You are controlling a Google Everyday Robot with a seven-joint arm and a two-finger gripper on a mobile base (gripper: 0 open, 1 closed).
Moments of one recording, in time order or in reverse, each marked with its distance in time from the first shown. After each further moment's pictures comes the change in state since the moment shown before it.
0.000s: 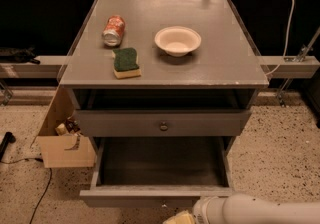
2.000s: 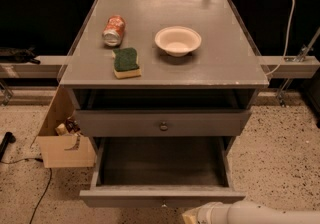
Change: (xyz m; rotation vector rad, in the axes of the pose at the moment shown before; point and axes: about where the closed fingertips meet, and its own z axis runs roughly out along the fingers) arm 0.019 -0.008 0.001 0.003 -0.003 -0.007
